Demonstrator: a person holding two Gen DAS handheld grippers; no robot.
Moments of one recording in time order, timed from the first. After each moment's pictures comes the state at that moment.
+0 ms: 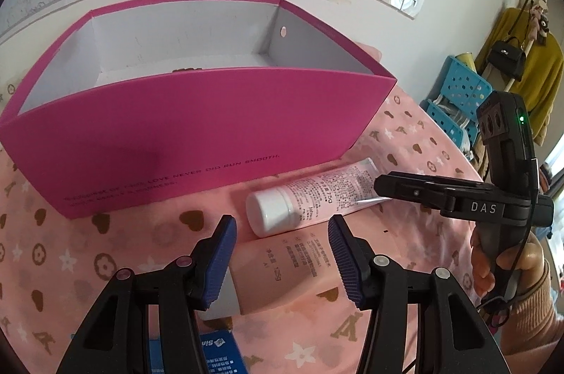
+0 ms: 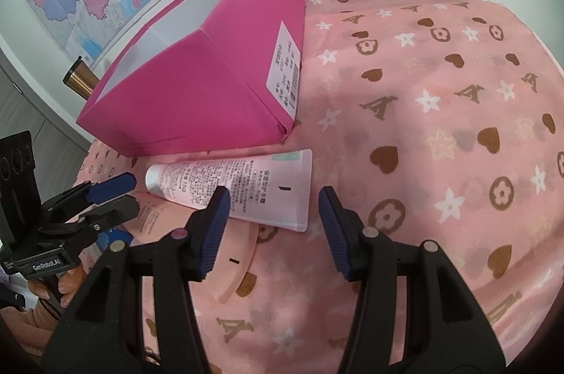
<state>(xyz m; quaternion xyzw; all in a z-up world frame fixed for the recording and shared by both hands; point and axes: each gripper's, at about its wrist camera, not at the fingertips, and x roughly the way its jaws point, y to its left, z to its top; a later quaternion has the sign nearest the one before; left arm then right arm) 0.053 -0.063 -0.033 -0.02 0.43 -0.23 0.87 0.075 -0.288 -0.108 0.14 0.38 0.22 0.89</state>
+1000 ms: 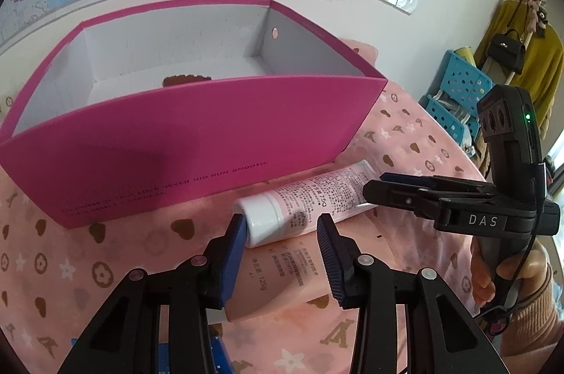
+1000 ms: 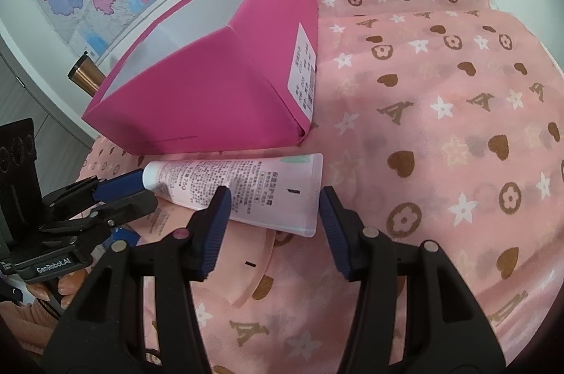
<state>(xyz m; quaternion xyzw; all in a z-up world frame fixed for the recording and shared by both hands) 0.053 -0.076 -0.026 0.00 0.43 -0.23 0.87 0.072 -0.281 -0.105 0.13 0.37 0.23 0.89</state>
